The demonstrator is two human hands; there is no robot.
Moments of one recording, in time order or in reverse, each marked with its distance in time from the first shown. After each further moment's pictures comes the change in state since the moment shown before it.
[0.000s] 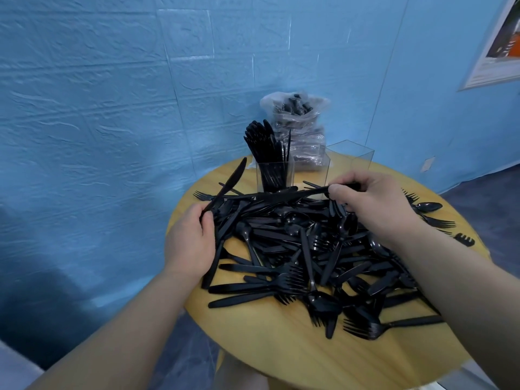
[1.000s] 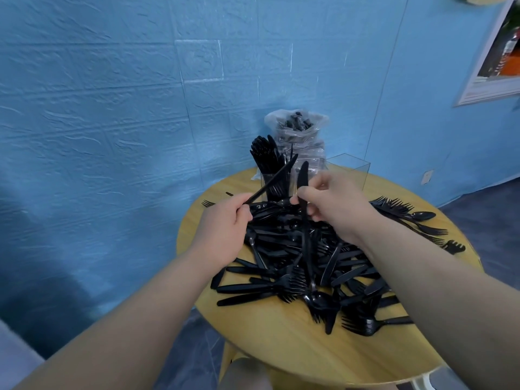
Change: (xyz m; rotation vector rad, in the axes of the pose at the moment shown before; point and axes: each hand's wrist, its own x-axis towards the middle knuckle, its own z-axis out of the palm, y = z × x) left_hand -0.002 0.056 -0.023 -0.095 -0.208 0.195; right_hand -0.004 -0.042 0.035 0.154 -0.135 0.102
